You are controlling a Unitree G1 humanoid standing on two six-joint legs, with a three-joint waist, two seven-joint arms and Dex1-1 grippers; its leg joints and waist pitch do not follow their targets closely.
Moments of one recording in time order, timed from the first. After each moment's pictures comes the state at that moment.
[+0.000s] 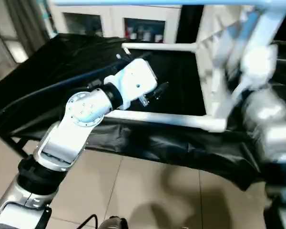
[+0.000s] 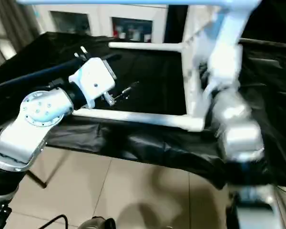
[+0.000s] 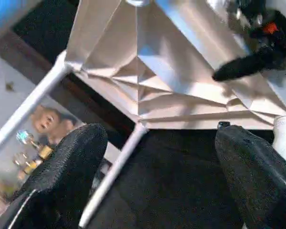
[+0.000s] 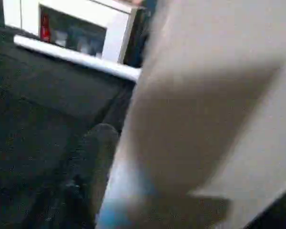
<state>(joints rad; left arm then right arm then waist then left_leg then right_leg) -0.63 0.48 -0.35 -0.26 0.11 0.25 -0.49 -0.51 -0.39 -0.01 0.08 0.08 0.47 -0.01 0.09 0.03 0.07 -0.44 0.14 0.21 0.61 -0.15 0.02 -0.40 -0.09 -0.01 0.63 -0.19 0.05</state>
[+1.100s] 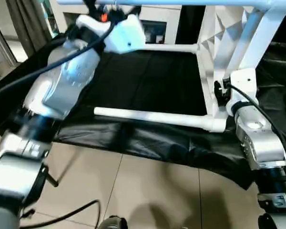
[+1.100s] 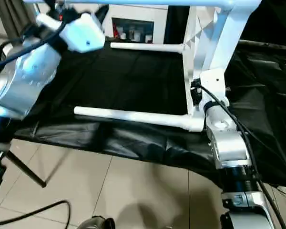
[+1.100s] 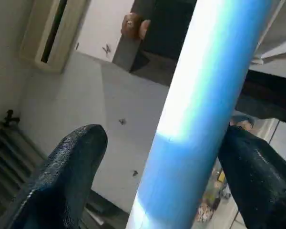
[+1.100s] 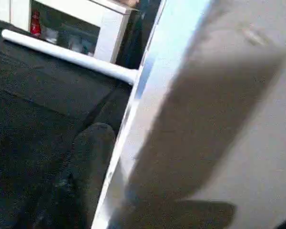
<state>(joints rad) -1.03 0.50 -0.31 0.36 0.58 -0.21 -0.01 -0.51 -0.36 -0.02 0.20 0.00 0.34 -0.02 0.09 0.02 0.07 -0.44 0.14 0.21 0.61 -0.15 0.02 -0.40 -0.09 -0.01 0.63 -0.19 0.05</state>
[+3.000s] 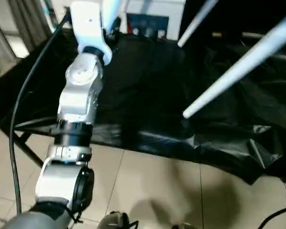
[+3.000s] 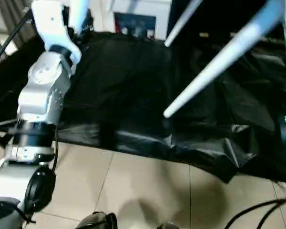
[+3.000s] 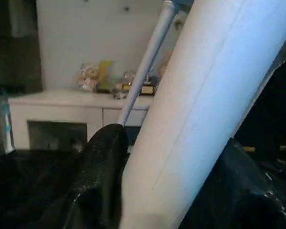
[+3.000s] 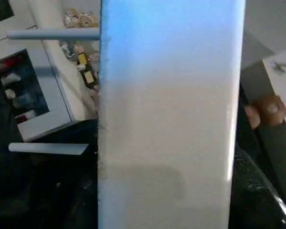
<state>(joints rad) -0.88 0.11 0.18 0.31 -0.08 0.21 -0.05 -1.53 -0.73 0.27 0.86 -0.35 -0.09 0.56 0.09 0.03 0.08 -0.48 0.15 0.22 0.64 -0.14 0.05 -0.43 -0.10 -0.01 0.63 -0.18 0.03</state>
